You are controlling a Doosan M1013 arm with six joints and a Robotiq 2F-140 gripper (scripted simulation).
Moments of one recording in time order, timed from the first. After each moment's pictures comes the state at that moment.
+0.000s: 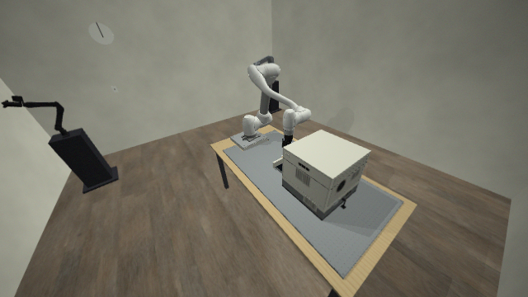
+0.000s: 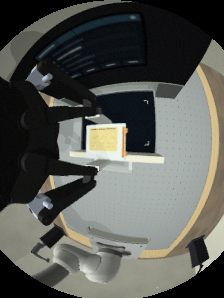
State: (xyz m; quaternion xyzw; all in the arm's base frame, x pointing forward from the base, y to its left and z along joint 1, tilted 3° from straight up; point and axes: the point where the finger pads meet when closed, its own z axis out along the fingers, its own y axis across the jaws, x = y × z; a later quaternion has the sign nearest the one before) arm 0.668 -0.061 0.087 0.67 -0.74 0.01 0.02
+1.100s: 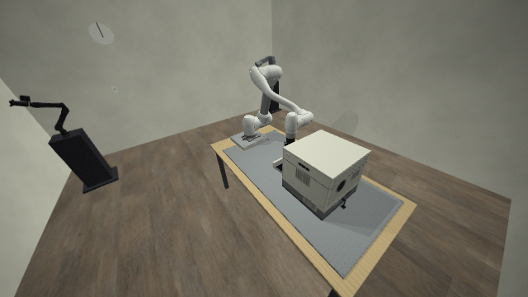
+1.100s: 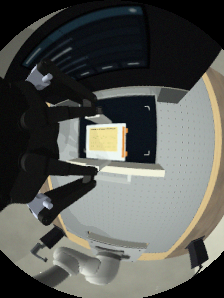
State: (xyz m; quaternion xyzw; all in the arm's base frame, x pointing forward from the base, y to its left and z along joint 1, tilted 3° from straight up) arm 0.696 -0.065 0.068 0.67 -0.74 0.01 0.02
